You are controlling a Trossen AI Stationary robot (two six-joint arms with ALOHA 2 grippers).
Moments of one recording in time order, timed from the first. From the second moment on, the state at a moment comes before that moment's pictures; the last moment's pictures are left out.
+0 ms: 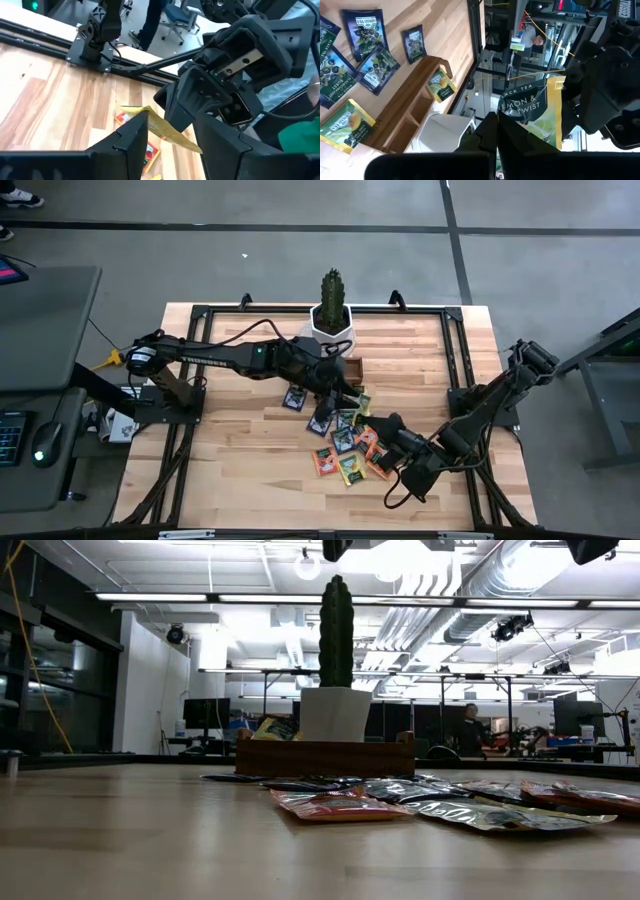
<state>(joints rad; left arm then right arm) -0.05 1.66 1.52 -0.19 0.25 -0.41 0.72 1.50 1.12 -0.44 1.20 -0.86</state>
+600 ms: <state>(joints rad) -0.05 1.70 1.52 -0.24 0.21 -0.53 0.69 1.50 1.12 -0.44 1.17 -0.85</state>
